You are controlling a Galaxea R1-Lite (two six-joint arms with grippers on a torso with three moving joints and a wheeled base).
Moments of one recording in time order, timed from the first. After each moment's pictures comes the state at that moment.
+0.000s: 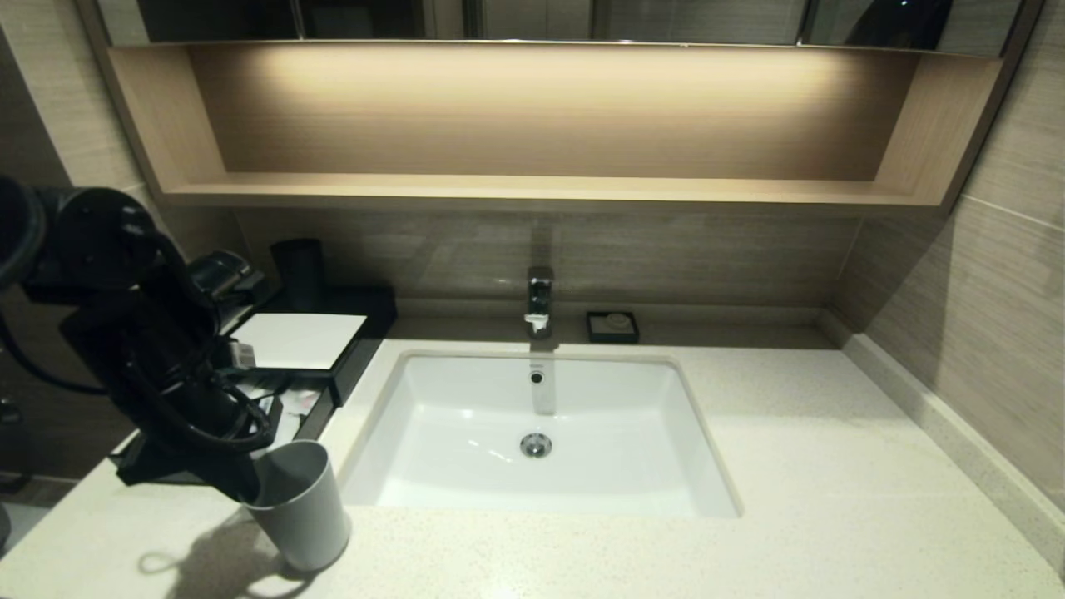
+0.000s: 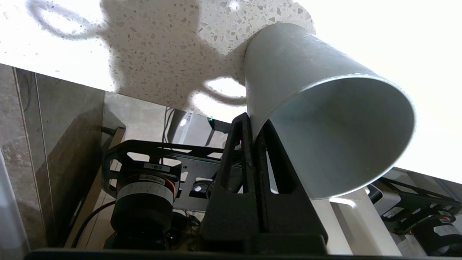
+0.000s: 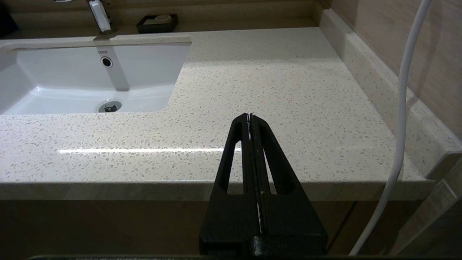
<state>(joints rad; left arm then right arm) -0.09 1.83 -1.44 1.10 -0.12 -0.39 0.00 0.00 0.00 -0.01 0.00 0.05</state>
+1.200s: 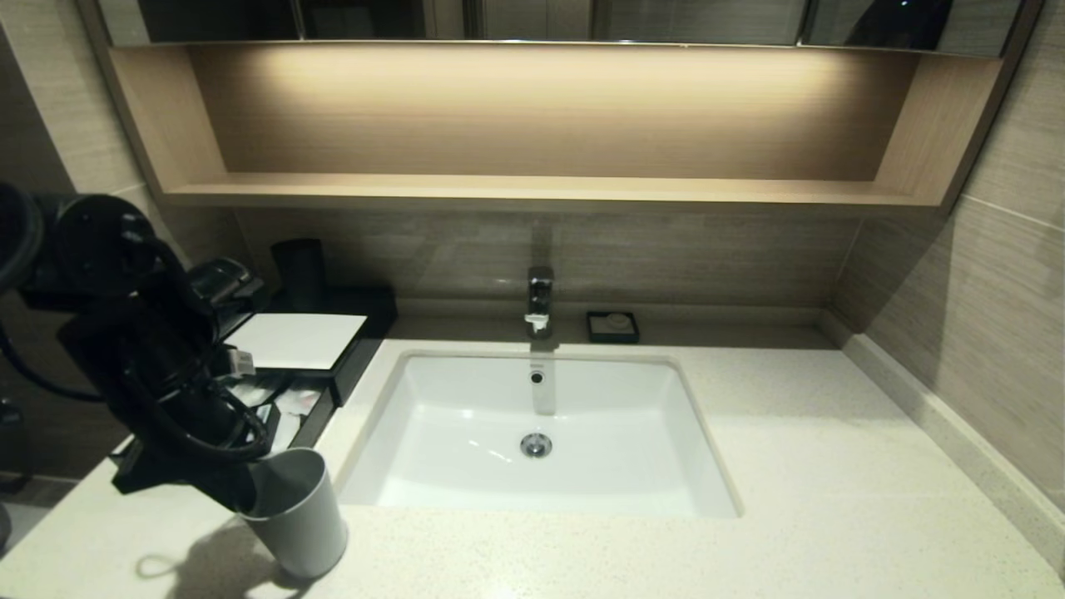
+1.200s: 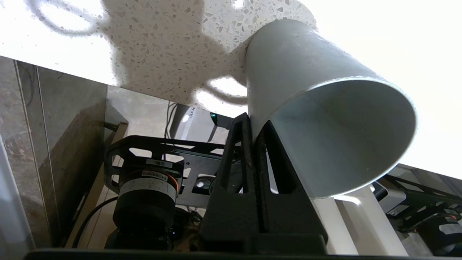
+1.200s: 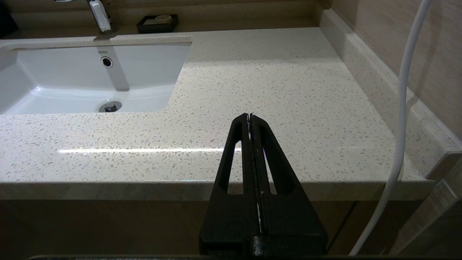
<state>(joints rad) -0.09 1.82 -1.41 1.10 -0.11 -0.39 0.00 0.00 0.00 -0.01 0.00 0.05</state>
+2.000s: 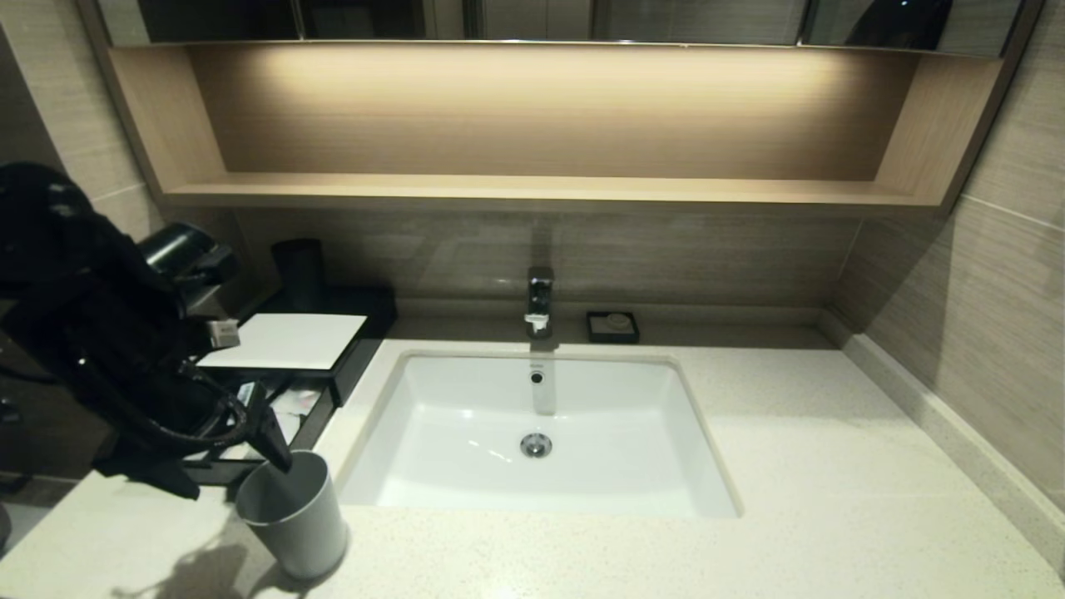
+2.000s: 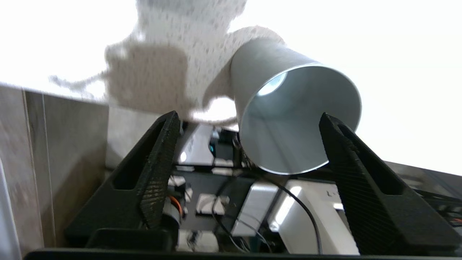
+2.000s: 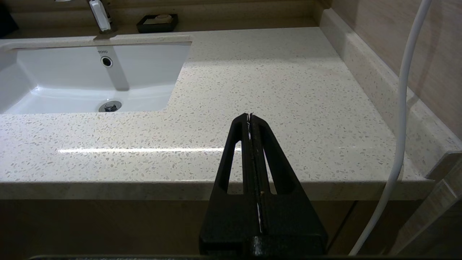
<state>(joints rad) -0.09 1.71 -1.40 1.04 -0.11 -0.35 0.00 0.00 0.00 -0.01 0.00 0.05</state>
